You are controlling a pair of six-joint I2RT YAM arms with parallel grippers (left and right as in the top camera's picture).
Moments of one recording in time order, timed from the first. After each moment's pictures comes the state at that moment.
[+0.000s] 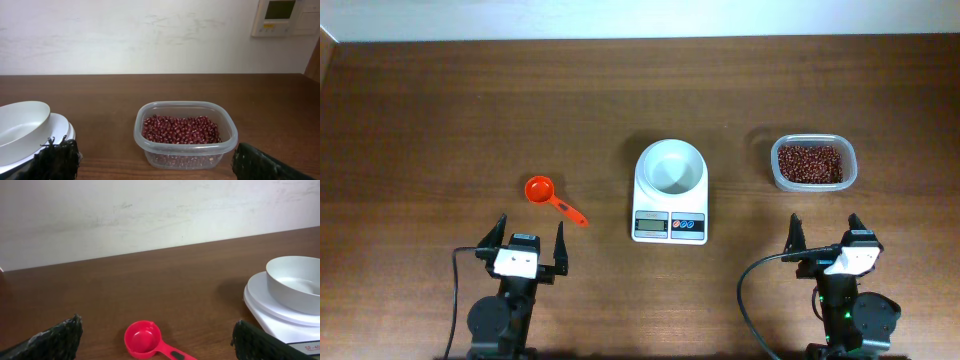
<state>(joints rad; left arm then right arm) -0.03 0.01 0.02 -0.08 0.05 0.13 -0.15 0.01 0.01 -0.06 -0.15 0.01</state>
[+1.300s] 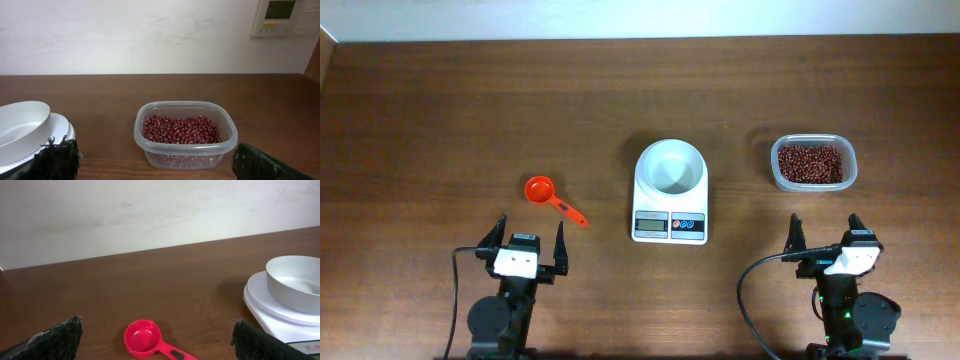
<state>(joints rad) -0.03 0.01 0.02 -0.08 0.05 0.13 -0.15 0.01 0.01 -0.06 -0.15 0.02</state>
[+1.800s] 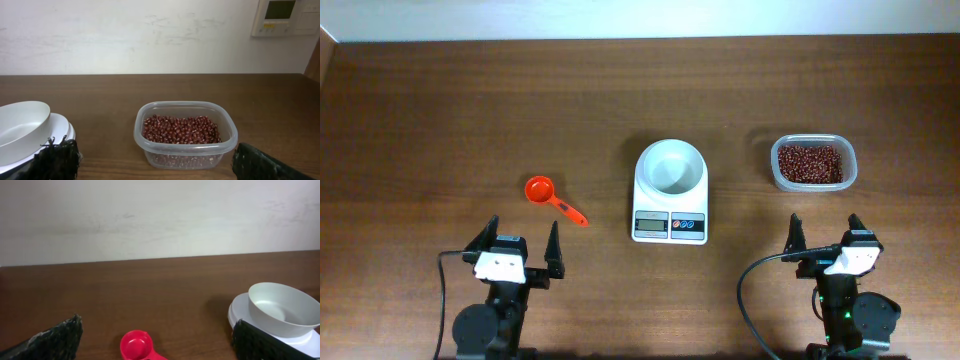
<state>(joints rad) -0.03 0.01 0.20 -0.26 0.06 0.03 -0.15 0.01 0.01 -0.06 -0.15 0.01</state>
